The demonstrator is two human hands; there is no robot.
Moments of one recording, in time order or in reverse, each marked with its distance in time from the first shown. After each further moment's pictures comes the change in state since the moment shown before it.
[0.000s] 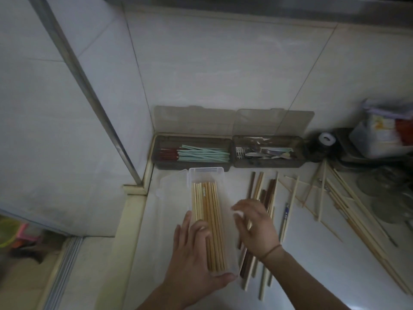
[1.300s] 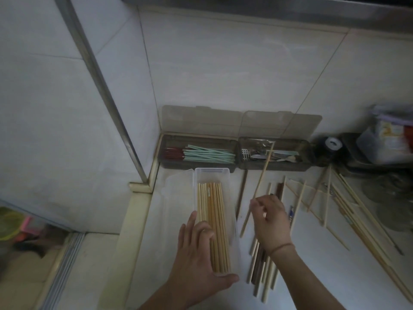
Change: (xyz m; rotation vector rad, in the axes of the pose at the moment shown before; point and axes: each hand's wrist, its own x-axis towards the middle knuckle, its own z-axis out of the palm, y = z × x) left_hand -0.002 -0.003 0.002 -0.046 0.009 -0.008; right_hand 0.017 -0.024 -0.019 0.041 0.078 0.471
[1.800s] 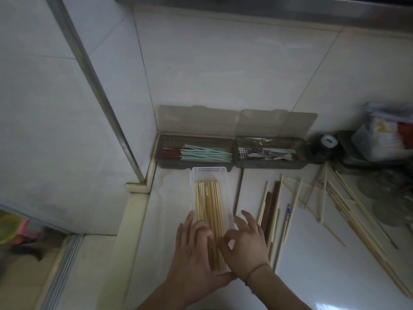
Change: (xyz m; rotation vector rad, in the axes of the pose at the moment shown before) left_hand 0.001 0.005 0.000 0.007 0.058 0.003; right_hand -0.053 0.006 0.041 -0.484 -0.123 -0.250
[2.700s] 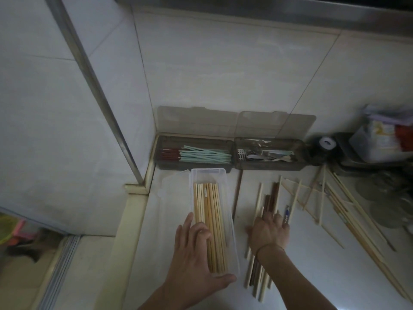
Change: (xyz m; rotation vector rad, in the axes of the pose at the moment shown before) left_hand -0.001 -0.004 -0.001 0.029 -0.059 -0.007; right_hand 0.039 0.050 -0.003 -0.476 -0.387 0.386
